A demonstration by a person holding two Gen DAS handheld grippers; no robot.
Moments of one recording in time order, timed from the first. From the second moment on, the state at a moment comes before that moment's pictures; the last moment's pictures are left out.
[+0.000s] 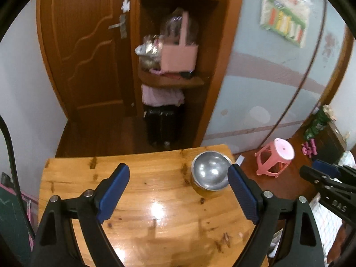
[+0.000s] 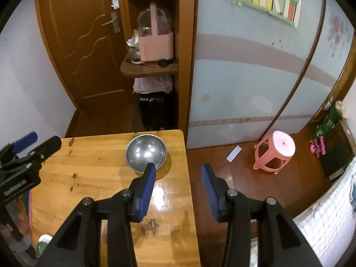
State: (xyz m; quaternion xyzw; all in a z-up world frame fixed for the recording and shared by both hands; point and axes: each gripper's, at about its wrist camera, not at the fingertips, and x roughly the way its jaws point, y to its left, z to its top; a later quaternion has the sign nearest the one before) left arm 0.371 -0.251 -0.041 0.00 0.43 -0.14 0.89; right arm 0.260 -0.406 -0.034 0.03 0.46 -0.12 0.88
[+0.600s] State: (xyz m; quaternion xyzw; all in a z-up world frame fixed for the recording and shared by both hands) left arm 0.453 -0.281 -0.196 -0.04 0.54 -0.14 0.83; right arm 0.354 -0.428 -0.174 0.14 0.55 -0.10 0.82
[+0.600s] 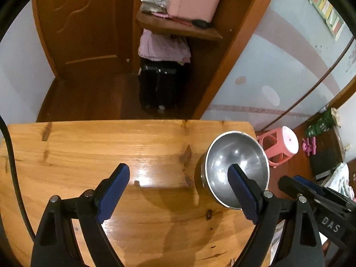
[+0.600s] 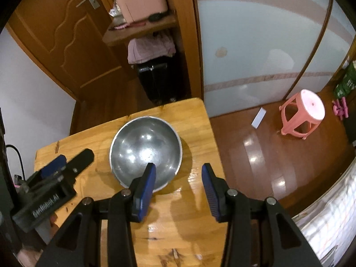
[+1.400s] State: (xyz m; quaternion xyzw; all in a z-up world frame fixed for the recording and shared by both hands) left arm 0.462 -0.305 -0.238 -0.05 0.61 -0.20 0.76; right arm 0.368 -0.431 -0.222 0.17 0.61 -0.07 0.77
